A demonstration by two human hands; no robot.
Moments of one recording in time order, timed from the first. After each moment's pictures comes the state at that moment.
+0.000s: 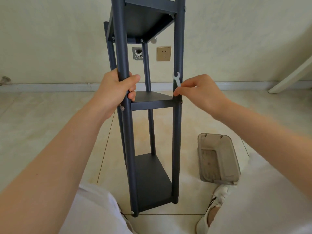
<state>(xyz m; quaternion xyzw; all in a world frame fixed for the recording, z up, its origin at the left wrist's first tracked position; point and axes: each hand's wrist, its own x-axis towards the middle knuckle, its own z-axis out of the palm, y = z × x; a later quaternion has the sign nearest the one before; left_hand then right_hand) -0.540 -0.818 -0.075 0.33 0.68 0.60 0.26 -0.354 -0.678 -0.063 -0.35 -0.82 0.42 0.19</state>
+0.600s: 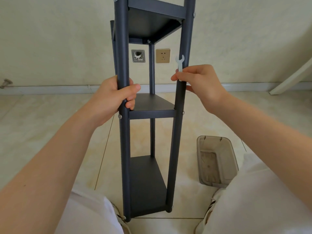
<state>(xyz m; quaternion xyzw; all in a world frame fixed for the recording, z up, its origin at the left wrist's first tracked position) -0.534 -0.825 -0.074 0.39 0.66 0.56 0.32 -0.364 -0.662 -0.053 -0.34 -0.72 0.54 0.27</state>
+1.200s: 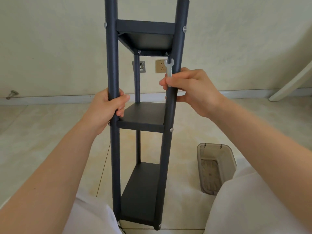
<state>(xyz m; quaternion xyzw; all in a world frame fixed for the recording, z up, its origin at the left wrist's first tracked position) -0.550 -0.830 -0.082 0.34 0.70 0.58 0.25 -0.358 -0.673 -0.029 -0.23 -0.70 0.64 0.24</state>
